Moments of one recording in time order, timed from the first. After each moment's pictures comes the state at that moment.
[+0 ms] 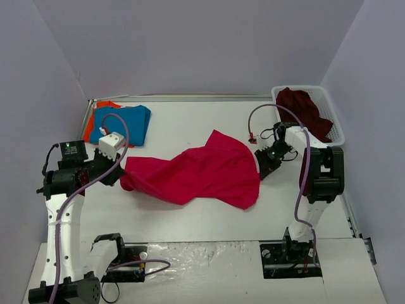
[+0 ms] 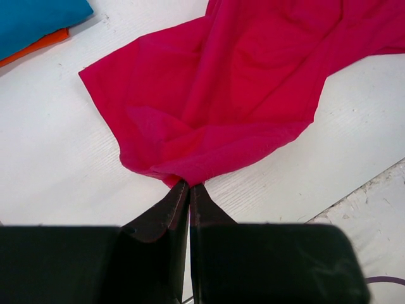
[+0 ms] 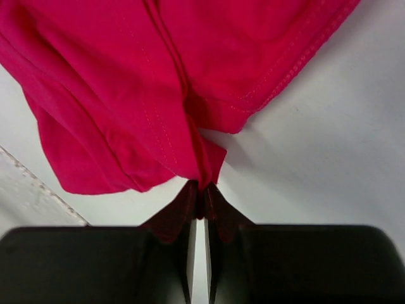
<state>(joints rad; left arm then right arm) 0.14 0.90 1.13 -1.08 0.55 0.46 0.02 1.87 1.27 -1.03 -0.46 -0.63</state>
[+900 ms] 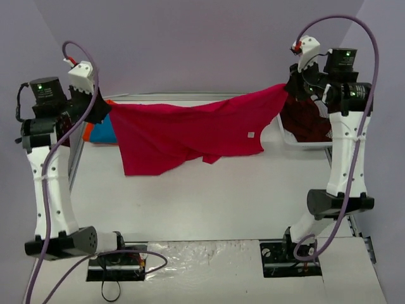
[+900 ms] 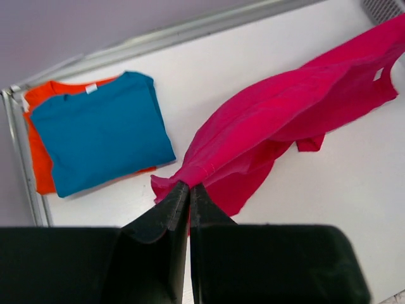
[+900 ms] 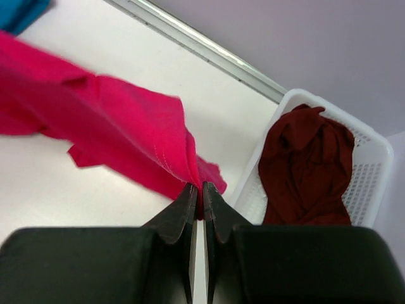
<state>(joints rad) 0.15 1.35 1.83 -0.96 0.53 0.19 -0.01 1.70 2.29 -1.09 -0.42 -0.39</state>
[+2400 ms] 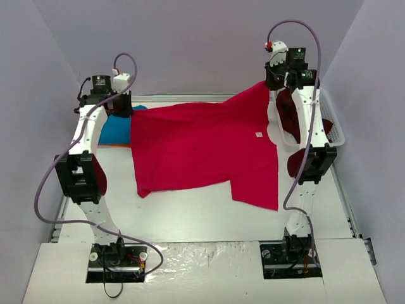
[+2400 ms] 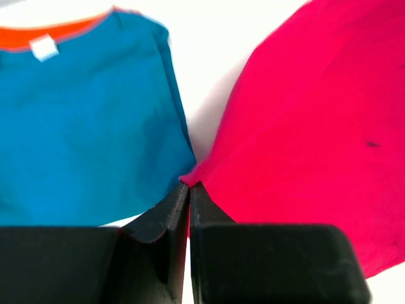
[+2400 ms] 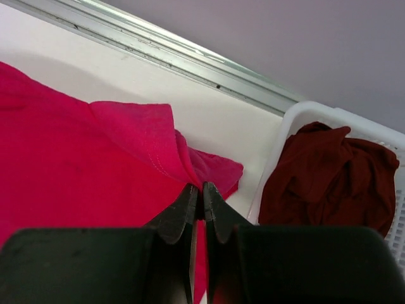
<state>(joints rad) 0.05 1.93 1.85 -0.71 0.36 0.17 0.03 2.23 2.51 -0.89 -0.25 -0.26</state>
